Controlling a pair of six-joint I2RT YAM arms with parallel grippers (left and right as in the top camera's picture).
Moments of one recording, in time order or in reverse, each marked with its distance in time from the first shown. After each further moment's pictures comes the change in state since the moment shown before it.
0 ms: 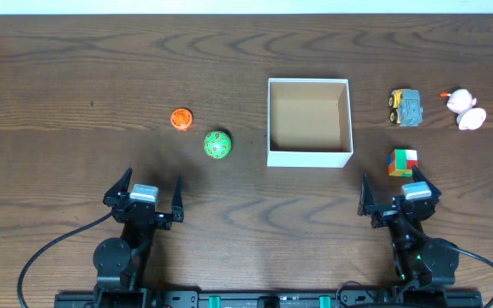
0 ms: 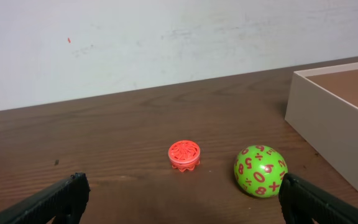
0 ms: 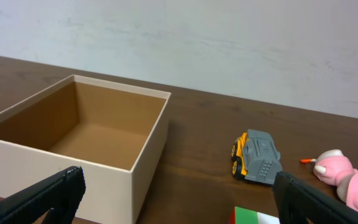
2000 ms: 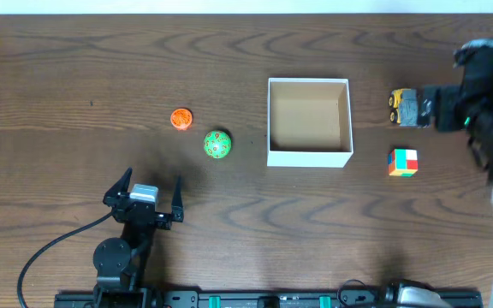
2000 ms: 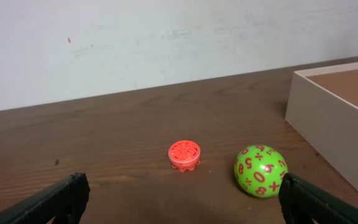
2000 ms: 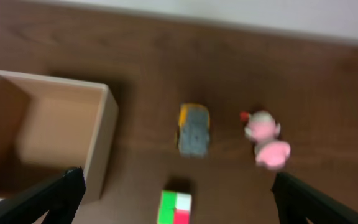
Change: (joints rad) left arm 0.000 0.000 0.000 0.000 0.000 0.000; right arm -0.185 1.342 1.524 -0.933 0.041 -0.122
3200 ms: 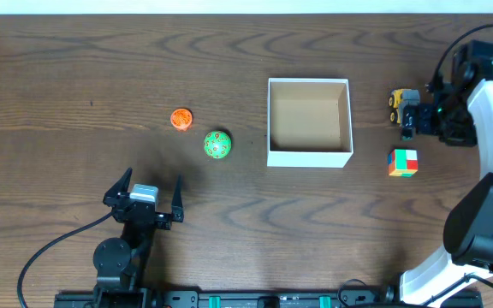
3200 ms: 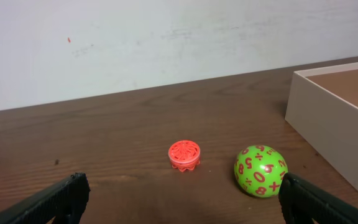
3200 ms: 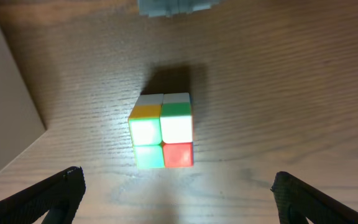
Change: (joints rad) left arm 0.000 0.000 0.000 0.000 0.000 0.000; right arm -0.030 0.502 0.023 -0.254 0.123 0.145
